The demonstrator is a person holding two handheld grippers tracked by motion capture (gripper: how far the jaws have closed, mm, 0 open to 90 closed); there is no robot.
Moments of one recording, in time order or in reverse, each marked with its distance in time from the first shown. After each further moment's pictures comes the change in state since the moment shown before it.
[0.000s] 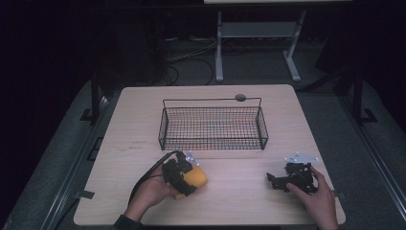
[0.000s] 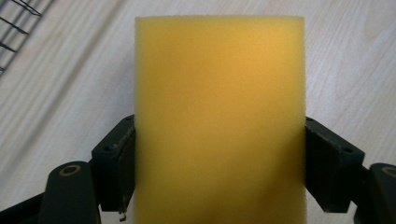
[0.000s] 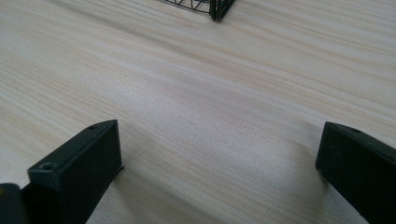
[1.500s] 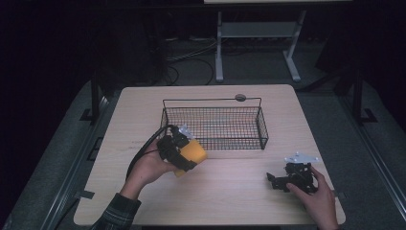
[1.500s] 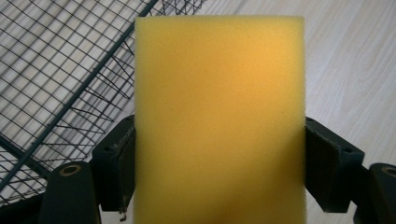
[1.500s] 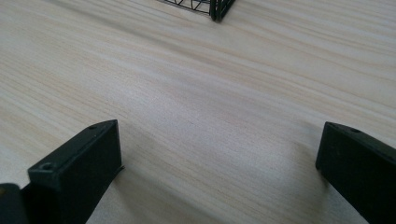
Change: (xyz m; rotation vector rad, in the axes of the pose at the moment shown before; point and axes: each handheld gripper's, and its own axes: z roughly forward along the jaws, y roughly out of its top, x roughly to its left) left arm 0.033 0.037 -0.054 -0.106 0.018 -0.055; right arm 0.000 0.000 0.000 -0.001 0.002 -0.001
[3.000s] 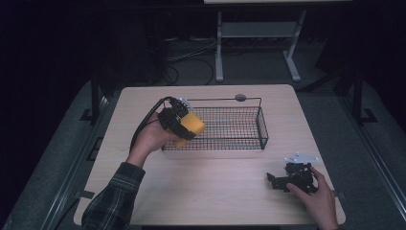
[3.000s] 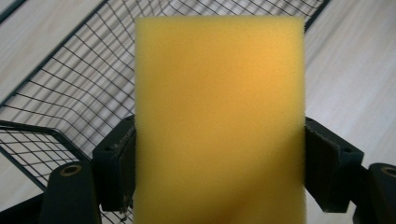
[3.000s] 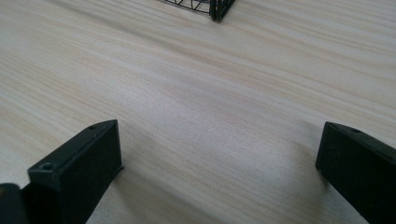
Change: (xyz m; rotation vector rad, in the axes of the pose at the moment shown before) left arm 0.064 0.049 -0.008 -0.005 0.086 -0.053; right arm 0.000 0.000 0.000 0.000 -0.002 -0.001
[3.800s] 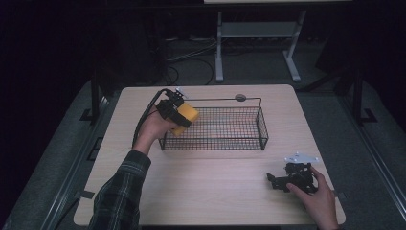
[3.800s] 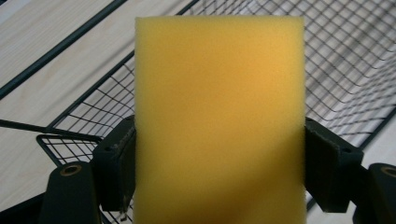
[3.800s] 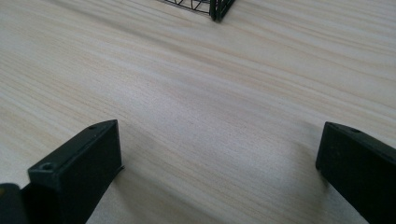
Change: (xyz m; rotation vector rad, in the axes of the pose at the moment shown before) left arm 0.048 0.007 0.031 -0.001 0.072 -0.110; right arm 0.000 0.000 0.000 0.001 0.001 0.000
